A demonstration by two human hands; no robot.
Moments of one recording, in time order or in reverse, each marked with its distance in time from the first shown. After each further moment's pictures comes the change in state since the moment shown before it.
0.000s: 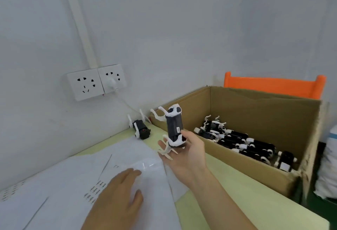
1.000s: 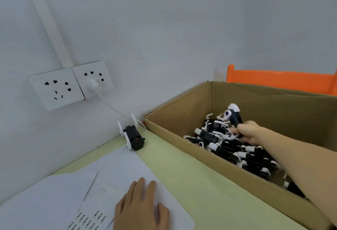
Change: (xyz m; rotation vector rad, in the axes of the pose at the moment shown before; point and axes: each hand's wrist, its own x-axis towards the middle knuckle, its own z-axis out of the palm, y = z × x) left_hand 0.055 0.046 0.063 0.203 -0.146 -0.136; right_hand 0.174 -0.216 -0.165 -1.059 0.609 -0.085
